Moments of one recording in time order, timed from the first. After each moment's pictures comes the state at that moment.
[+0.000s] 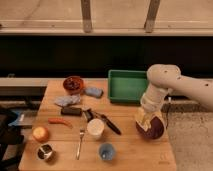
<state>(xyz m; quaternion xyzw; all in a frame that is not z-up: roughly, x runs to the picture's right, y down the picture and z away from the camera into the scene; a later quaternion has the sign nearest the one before) 0.193 0.168 0.689 -0.41 0.22 0.57 0.67</state>
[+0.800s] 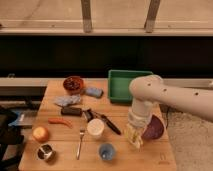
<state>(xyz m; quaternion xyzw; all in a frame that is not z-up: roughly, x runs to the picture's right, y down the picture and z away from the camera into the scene) 0.134 0.223 0.638 -0.44 0.24 0.49 0.71</state>
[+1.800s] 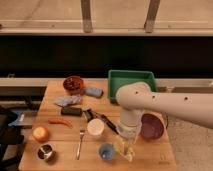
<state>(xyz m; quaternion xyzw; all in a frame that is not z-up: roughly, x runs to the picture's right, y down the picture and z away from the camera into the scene) 0.086 0.259 0.606 -0.48 0.23 0.43 0.73</state>
